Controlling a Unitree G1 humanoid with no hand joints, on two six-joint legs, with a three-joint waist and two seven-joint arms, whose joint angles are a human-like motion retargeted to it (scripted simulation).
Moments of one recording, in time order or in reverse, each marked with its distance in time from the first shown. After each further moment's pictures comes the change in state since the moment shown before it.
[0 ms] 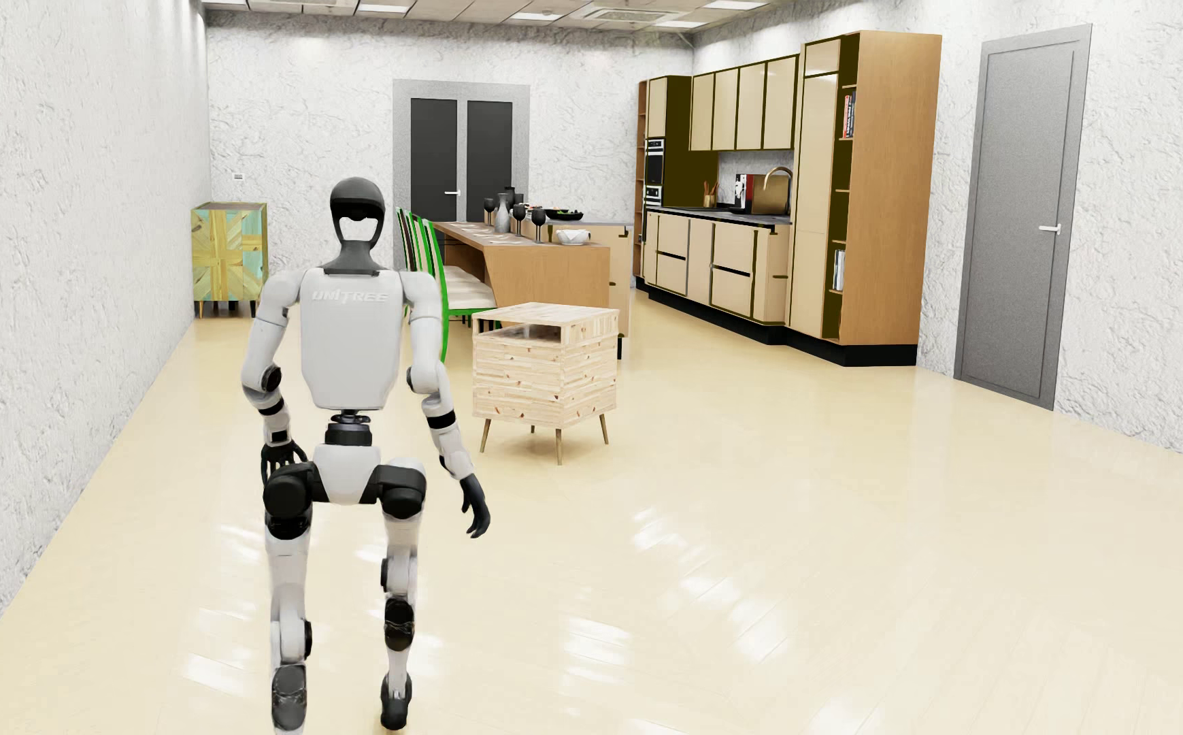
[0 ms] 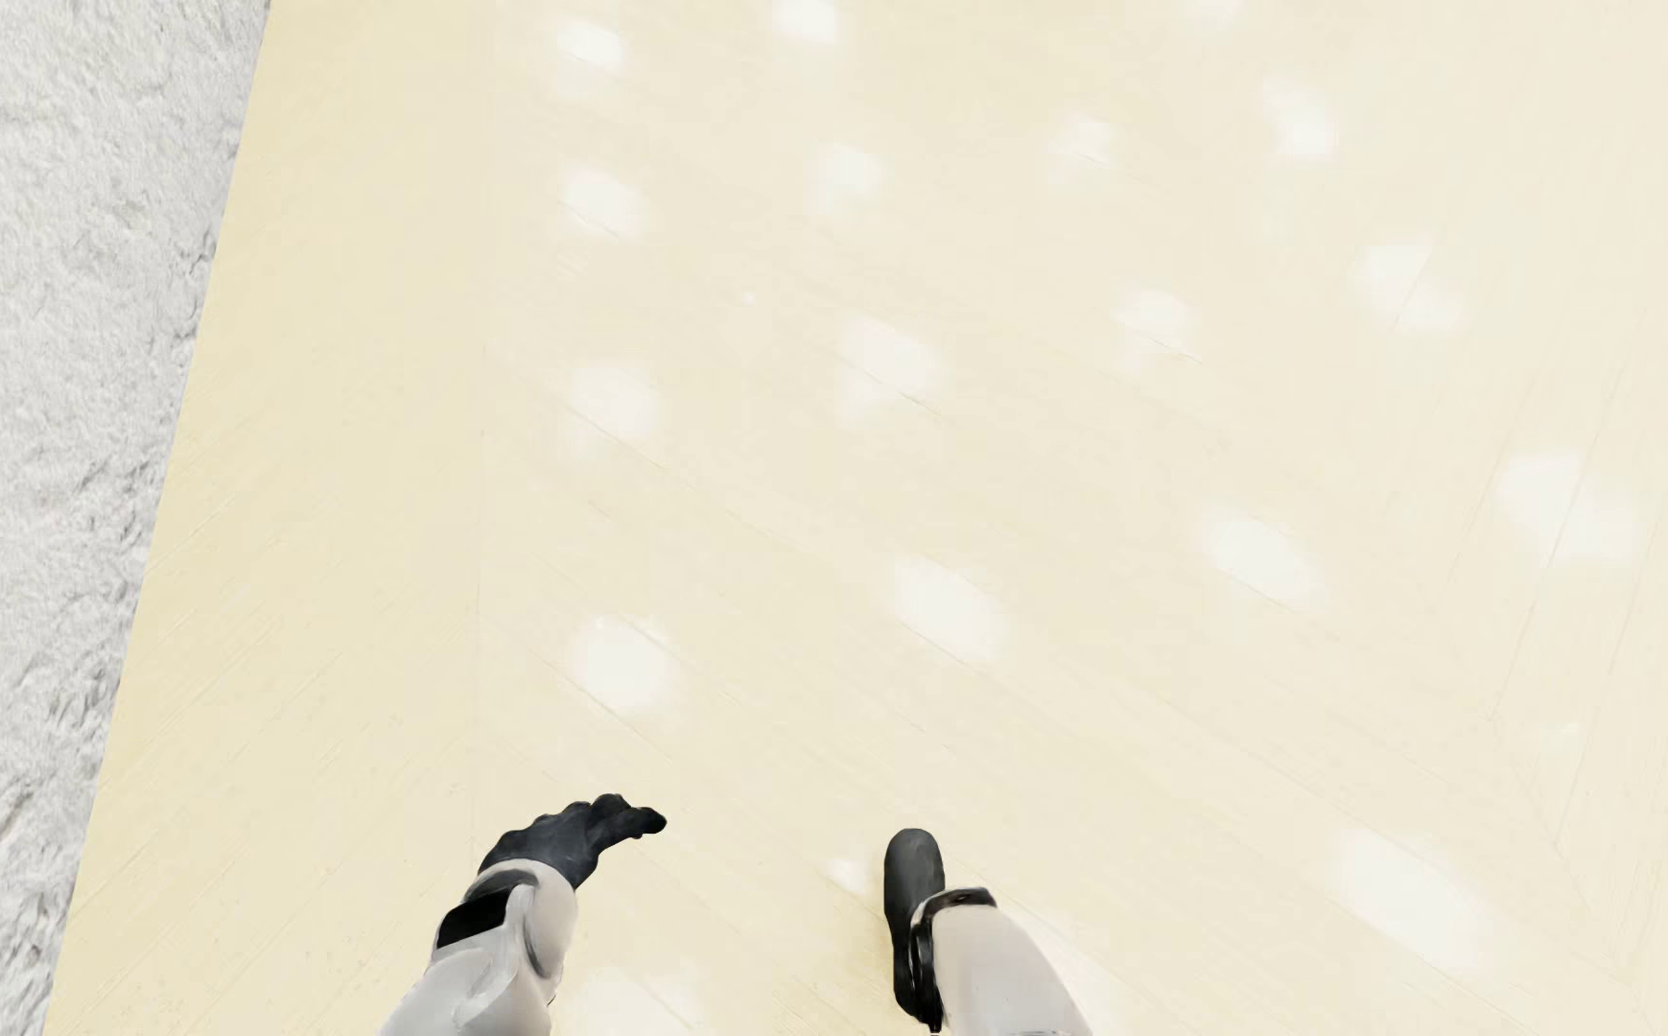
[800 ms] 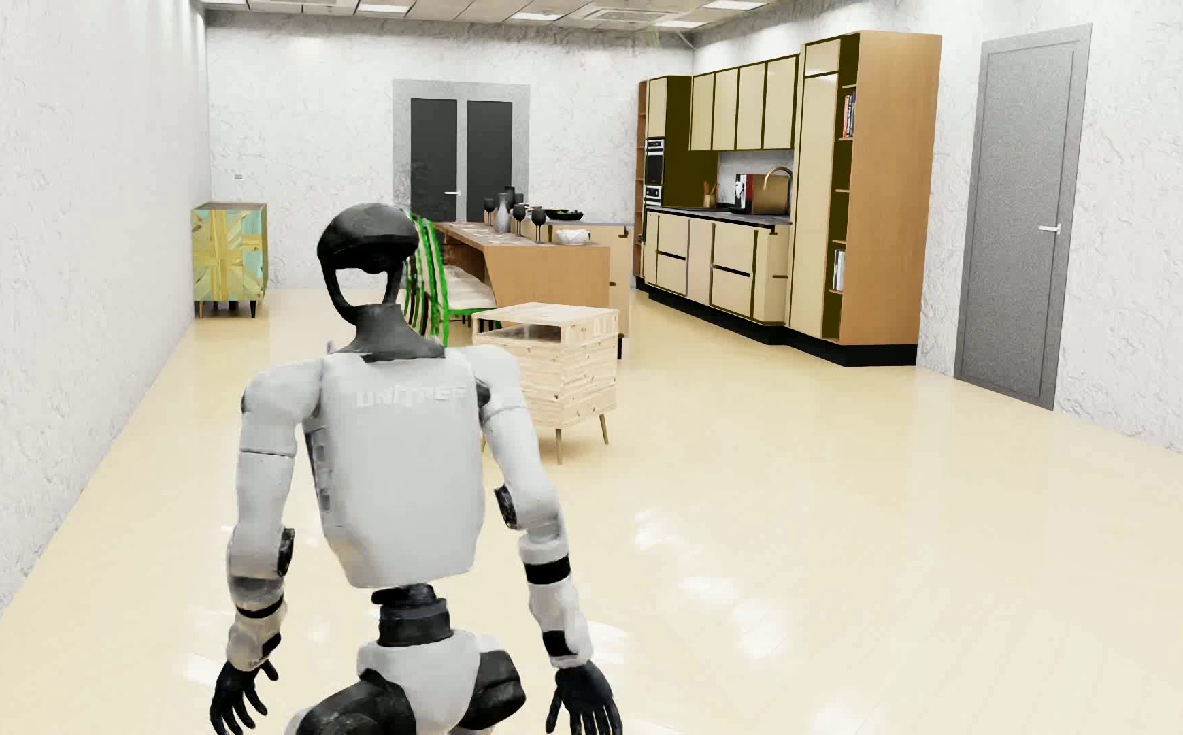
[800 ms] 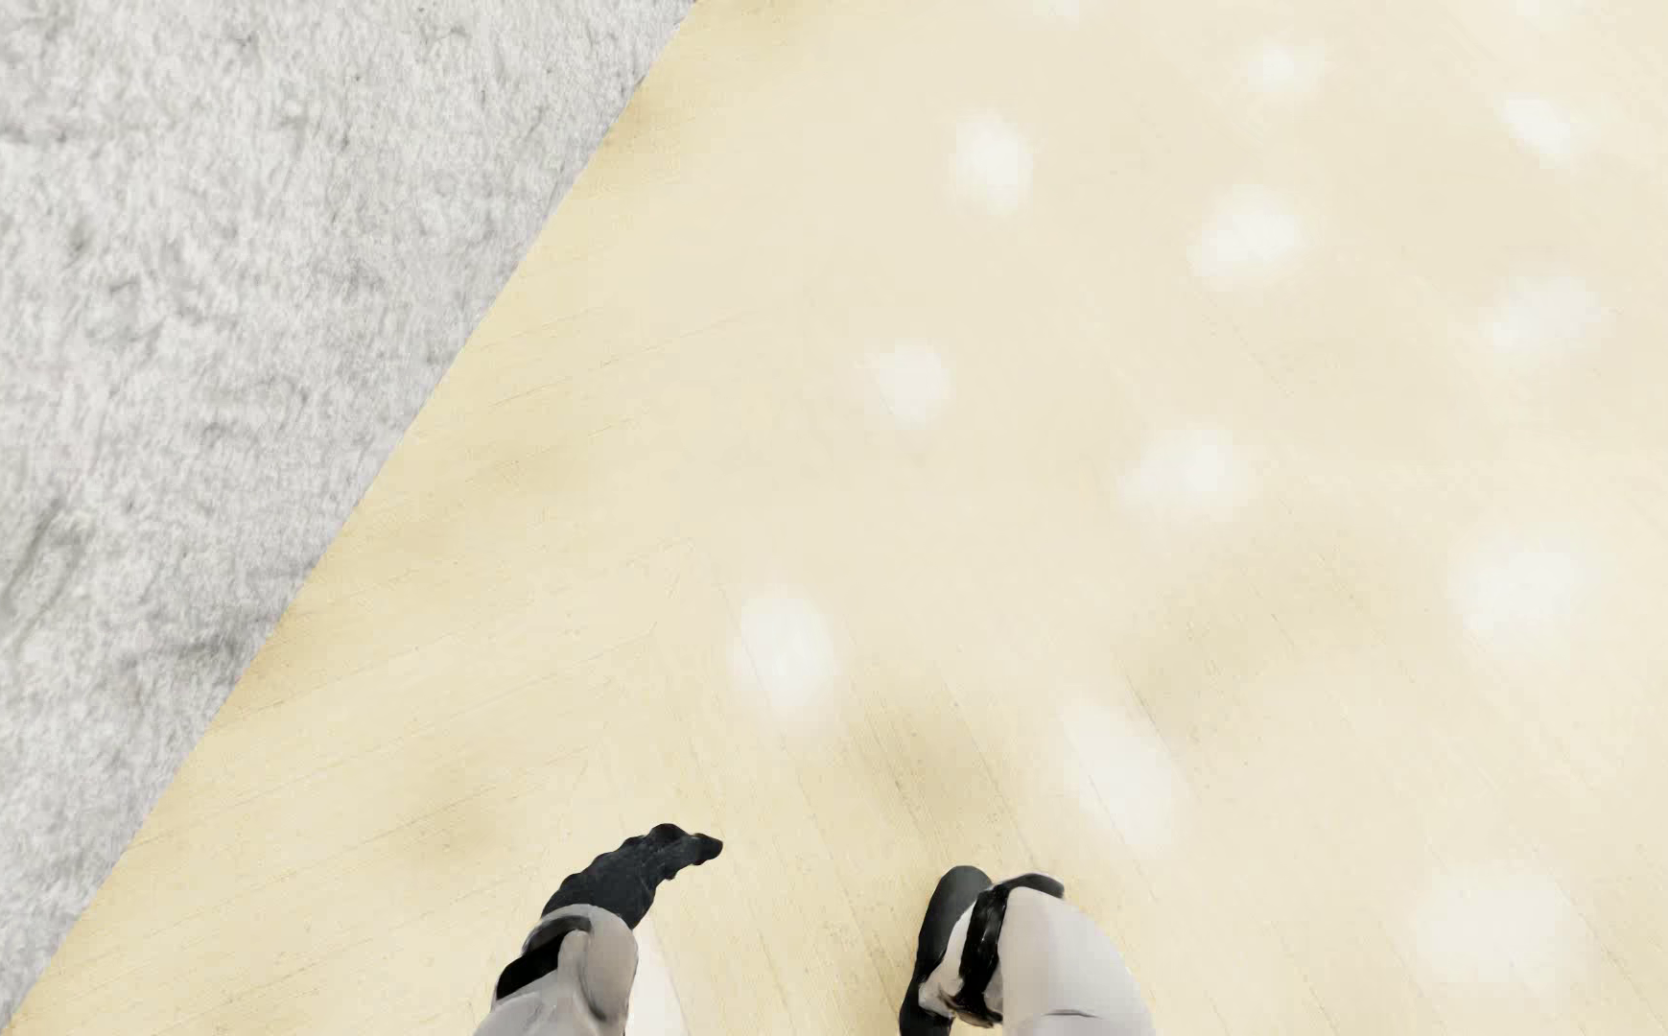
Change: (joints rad) body 0.117 0.044 -0.045 0.309 -0.252 0.025 0.292 -0.377 0.028 0.189 0.219 0.063 0.173 0.320 -0.235 -0.075 0.111 -0.235 -0.296 -0.062 -0.028 -0.055 0.032 -0.147 -0.227 0.045 -0.085 0.094 0.123
